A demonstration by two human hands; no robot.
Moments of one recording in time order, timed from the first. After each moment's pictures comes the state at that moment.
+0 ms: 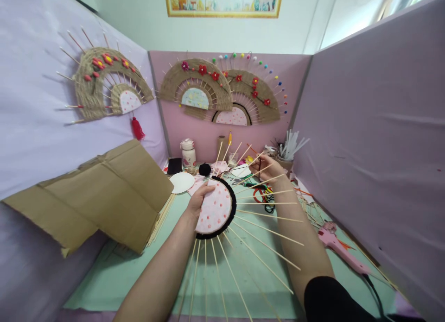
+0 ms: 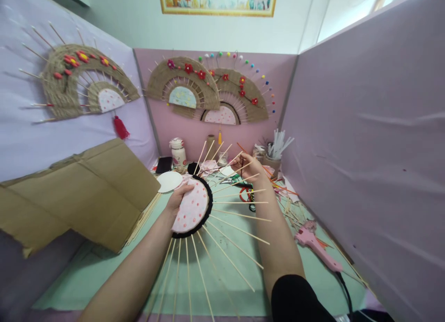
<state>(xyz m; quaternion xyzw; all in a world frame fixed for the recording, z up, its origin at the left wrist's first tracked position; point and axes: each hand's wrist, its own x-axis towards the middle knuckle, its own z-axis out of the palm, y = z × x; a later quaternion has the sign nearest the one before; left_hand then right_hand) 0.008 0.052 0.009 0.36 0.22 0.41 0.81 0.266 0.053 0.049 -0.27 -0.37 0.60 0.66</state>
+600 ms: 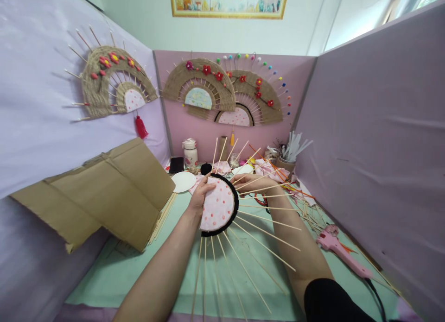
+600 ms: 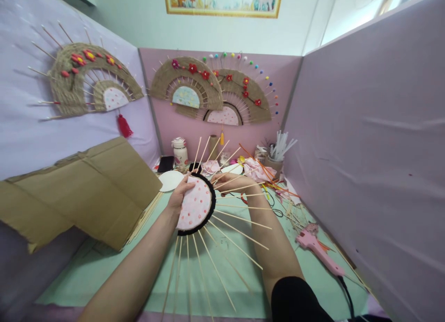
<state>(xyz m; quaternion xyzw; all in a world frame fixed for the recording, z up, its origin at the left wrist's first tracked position) 0.009 0.053 0.011 0.41 0.18 0.50 0.74 0.208 0.029 0.052 -0.41 -0.68 0.55 0.26</state>
